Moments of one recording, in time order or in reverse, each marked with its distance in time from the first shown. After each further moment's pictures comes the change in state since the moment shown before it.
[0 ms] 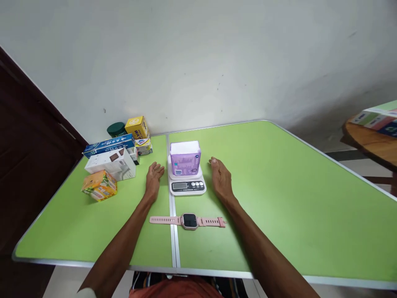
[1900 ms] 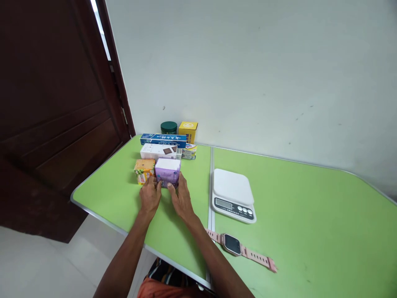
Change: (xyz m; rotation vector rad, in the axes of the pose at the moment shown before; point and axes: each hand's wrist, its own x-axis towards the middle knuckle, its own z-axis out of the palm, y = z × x) left_hand -0.078 0.040 -0.146 0.899 0.512 0.302; right_hand -0.132 -0.093 0.205 0.189 -0.562 -0.217
